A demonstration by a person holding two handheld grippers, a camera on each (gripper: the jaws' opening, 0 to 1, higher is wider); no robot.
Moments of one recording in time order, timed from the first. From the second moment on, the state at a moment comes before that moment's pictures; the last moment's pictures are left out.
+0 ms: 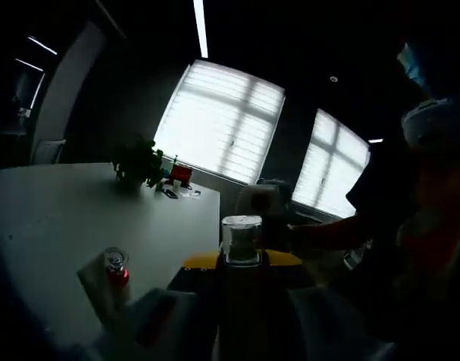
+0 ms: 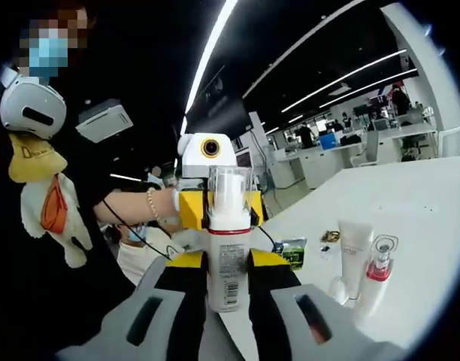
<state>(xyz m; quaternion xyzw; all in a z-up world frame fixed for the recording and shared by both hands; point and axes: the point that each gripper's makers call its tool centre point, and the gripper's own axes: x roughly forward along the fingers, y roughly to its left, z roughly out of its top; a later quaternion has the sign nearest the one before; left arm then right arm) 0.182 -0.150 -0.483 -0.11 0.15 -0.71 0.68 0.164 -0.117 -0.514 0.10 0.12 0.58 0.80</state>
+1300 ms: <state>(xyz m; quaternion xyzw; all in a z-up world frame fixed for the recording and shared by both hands) 0.180 -0.141 -0.516 -0.04 0.15 -0.70 0.70 0.162 -0.131 -0.539 -0.01 0.16 0.58 0.80</state>
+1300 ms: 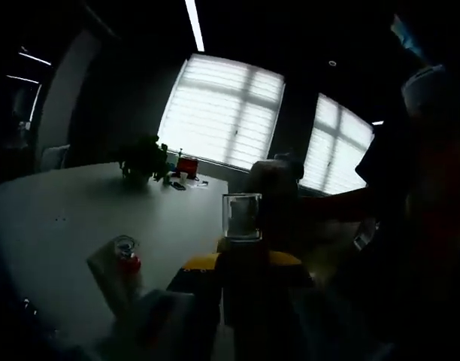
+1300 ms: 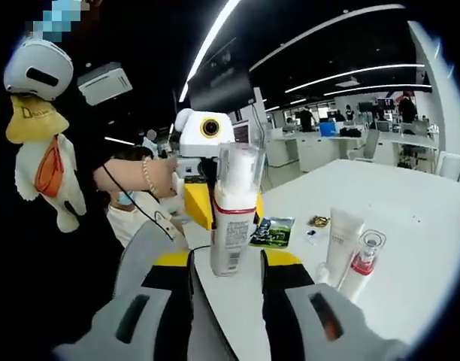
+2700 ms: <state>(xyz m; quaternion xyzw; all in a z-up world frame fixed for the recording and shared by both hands) 0.163 -0.144 -0.564 0.05 0.16 -0.72 0.67 0.169 -0.116 -0.542 -0.12 0.20 0.61 0.76</state>
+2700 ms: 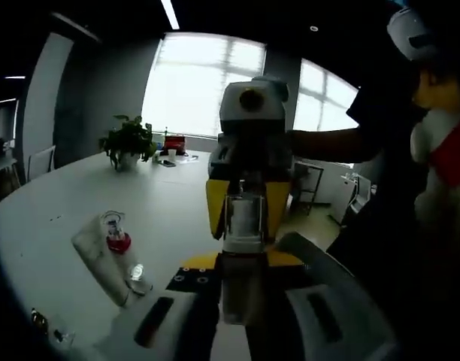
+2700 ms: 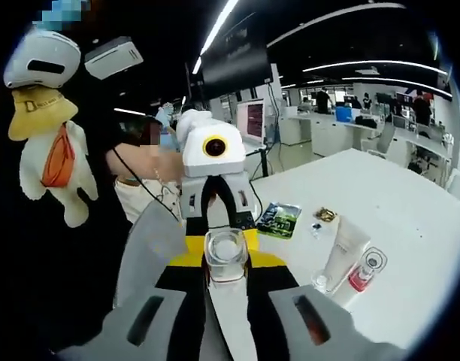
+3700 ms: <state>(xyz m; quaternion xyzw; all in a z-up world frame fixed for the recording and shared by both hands) 0.178 -0.149 -0.606 0.05 0.20 -0.69 0.69 0.188 -0.123 -0.586 -0.17 0.25 0.62 0.73</state>
